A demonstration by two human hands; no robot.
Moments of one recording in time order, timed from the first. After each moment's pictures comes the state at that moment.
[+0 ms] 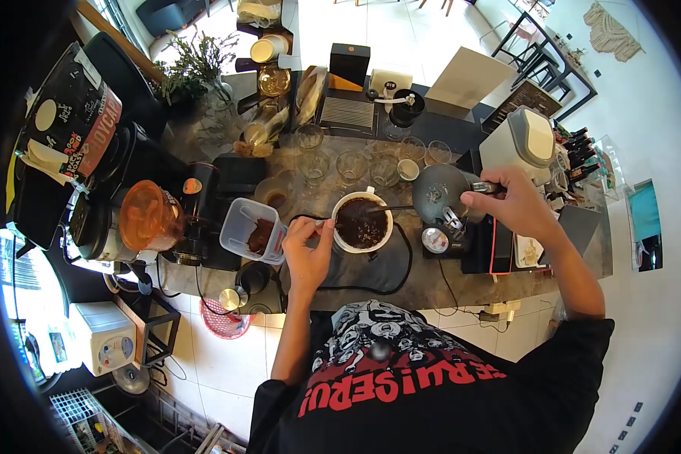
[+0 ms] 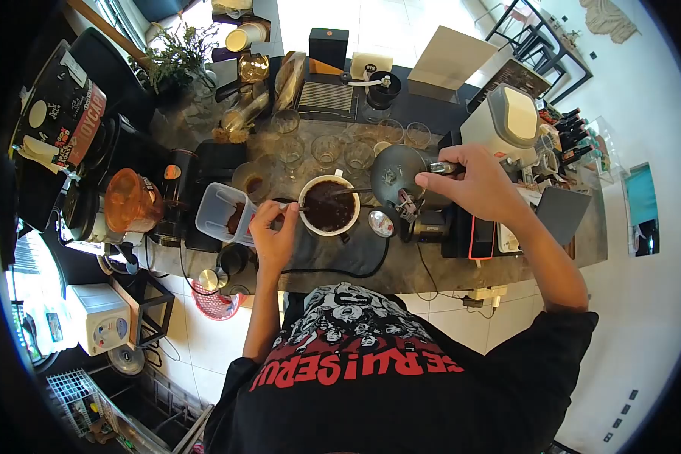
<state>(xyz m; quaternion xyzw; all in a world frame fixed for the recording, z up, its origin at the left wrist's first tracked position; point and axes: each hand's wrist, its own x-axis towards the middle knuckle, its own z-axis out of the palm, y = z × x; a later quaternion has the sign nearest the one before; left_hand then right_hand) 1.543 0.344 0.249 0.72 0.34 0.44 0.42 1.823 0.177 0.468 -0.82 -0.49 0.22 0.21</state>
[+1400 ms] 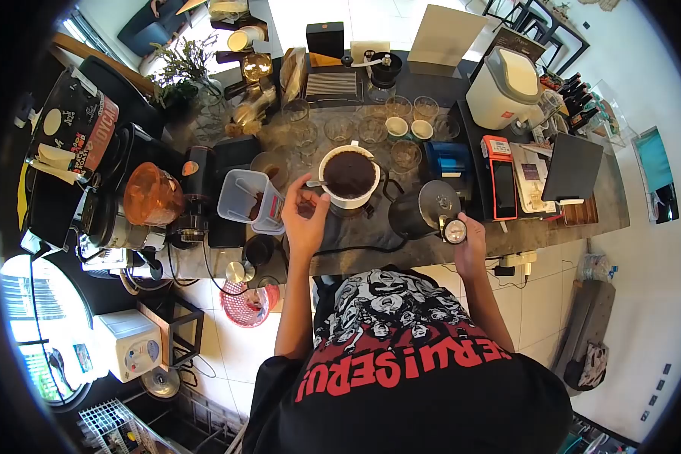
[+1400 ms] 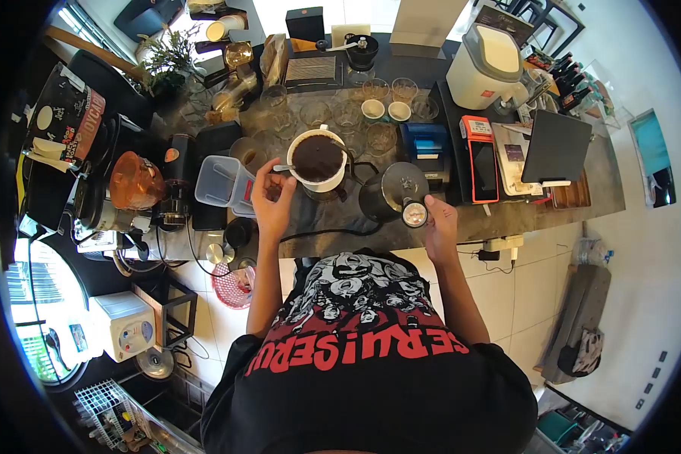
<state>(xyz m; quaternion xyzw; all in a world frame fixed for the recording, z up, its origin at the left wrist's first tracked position) 1.525 0.326 0.215 0.66 0.30 0.41 0.55 1.733 0.030 0.185 -0.52 -0.13 0.28 0.80</state>
